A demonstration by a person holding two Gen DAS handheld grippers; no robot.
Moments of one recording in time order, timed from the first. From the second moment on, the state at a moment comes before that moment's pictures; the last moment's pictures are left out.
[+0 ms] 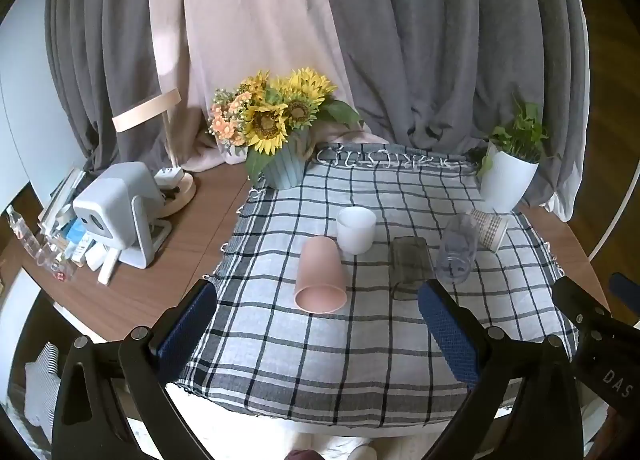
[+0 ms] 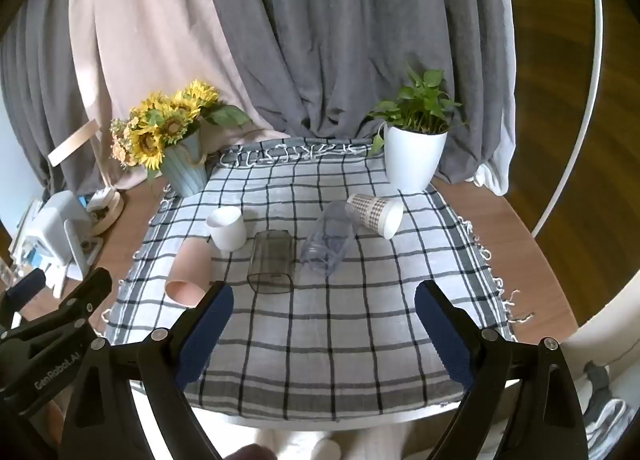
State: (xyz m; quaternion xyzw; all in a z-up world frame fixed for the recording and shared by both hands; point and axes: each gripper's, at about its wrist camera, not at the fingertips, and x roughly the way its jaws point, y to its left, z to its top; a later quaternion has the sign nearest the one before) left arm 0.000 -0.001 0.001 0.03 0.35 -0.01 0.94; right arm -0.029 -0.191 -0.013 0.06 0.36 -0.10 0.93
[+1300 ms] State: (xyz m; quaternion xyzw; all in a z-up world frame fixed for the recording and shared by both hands) left arm 0.008 -0.007 0.002 0.03 0.36 -0.02 0.93; right arm -0.027 -0.194 -0.011 0.06 0.36 -0.10 0.93
